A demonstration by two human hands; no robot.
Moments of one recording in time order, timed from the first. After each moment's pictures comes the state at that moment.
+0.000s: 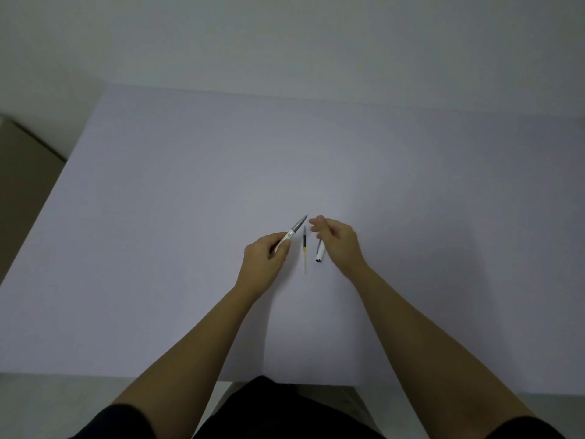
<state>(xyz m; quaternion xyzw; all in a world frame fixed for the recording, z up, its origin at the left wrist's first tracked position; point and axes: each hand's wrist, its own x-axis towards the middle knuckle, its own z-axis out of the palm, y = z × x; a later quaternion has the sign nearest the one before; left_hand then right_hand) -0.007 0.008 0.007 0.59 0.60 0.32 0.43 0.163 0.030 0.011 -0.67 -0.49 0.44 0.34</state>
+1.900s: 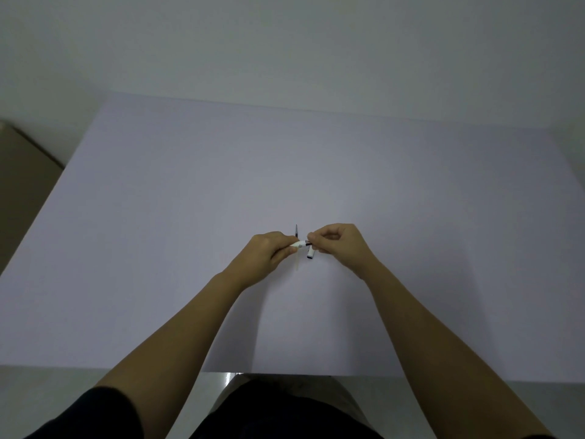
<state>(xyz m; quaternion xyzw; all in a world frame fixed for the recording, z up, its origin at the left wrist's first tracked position) -0.011 0.010 0.038 0.82 0.43 0.21 0.30 0.193 0.008 0.037 -0.58 -0.51 0.54 0.34</state>
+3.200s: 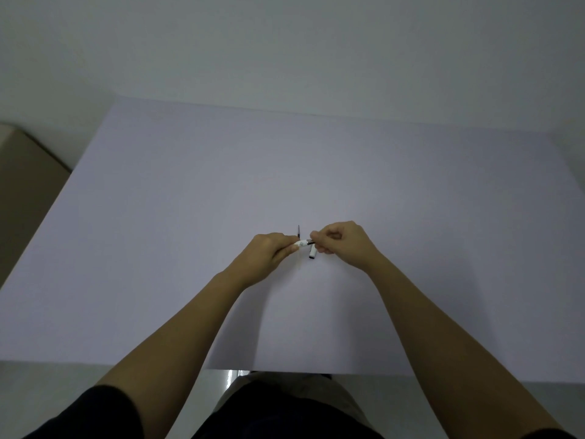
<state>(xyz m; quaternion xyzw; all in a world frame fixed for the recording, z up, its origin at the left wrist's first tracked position) -0.013 0.005 0.046 0.81 0.44 0.19 0.32 0.195 0.007 0.054 -0.60 -0.57 0.49 0.27</state>
